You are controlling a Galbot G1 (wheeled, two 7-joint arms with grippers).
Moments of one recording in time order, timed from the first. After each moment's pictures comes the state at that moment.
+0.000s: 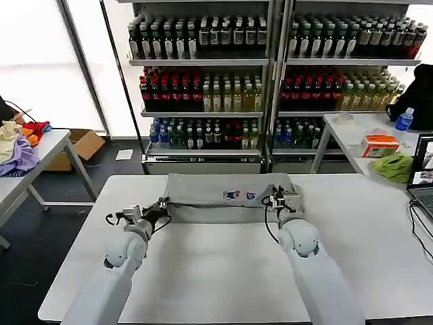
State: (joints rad) left arm 0.85 -1.21 -0.29 -1.51 -0.61 0.45 -0.14; right arm -0.75 1.37 0.25 1.50 0.39 -0.56 0.37
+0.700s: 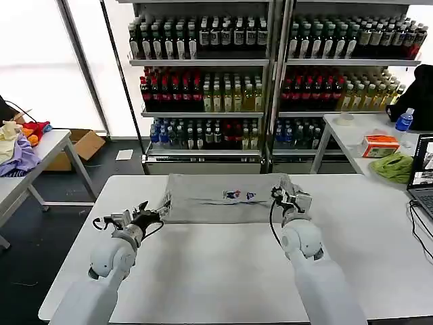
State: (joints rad) left arm 0.96 -1.13 -0.31 -1.69 -0.63 0.50 -0.16; right arm -0.91 1.30 0.30 1.76 0.52 -0.57 0.53
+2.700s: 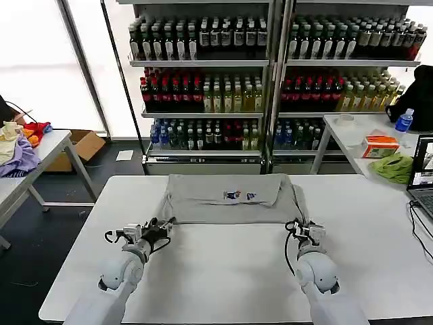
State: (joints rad) left arm 0.99 -1.15 -0.26 -1.61 -0.59 0.50 -0.14; right arm -1.03 1.27 0.33 1.68 0.49 -0.58 0.51
